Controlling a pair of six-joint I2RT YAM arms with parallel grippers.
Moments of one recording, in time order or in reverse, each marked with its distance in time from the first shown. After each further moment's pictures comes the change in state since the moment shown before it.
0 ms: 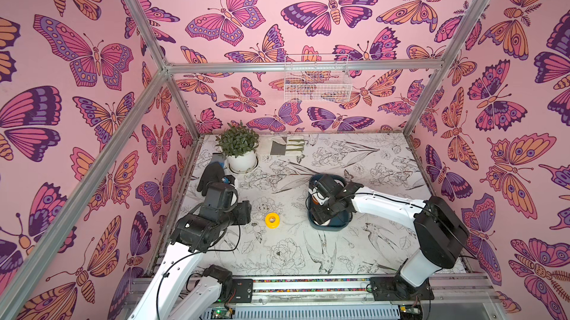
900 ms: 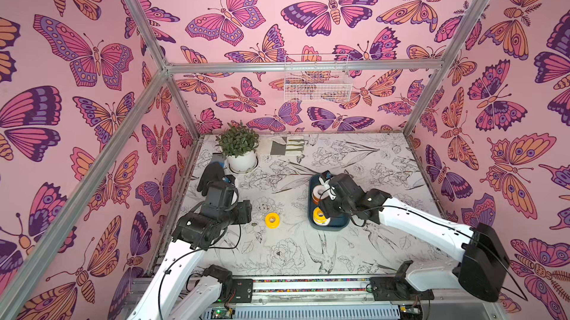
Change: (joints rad) left arm 0.010 0.018 0.000 0.000 0.000 0.000; right arm 0.012 -0.356 -0.149 0.116 0.206 -0.001
